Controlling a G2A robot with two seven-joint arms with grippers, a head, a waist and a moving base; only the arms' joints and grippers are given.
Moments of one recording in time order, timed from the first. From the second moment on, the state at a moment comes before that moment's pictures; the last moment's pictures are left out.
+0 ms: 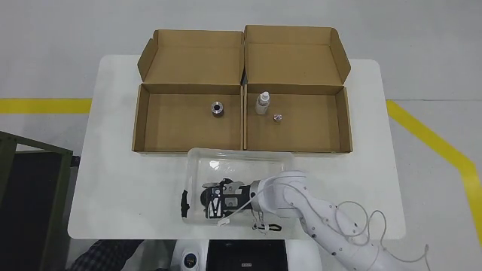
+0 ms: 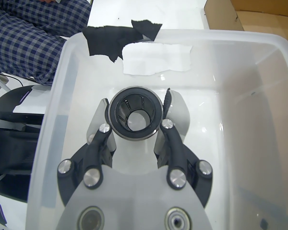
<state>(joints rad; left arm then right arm) -0.01 -0.37 -0.75 -1.25 2.03 -0.40 0.22 -1.14 -1.27 0.73 -1.67 -1.37 -0.78 0.41</state>
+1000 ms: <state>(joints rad) -0.01 -0.37 -0.75 -1.25 2.03 -0.40 0.22 -1.27 -1.21 1.01 -1.88 -1.04 -0.72 0.37</state>
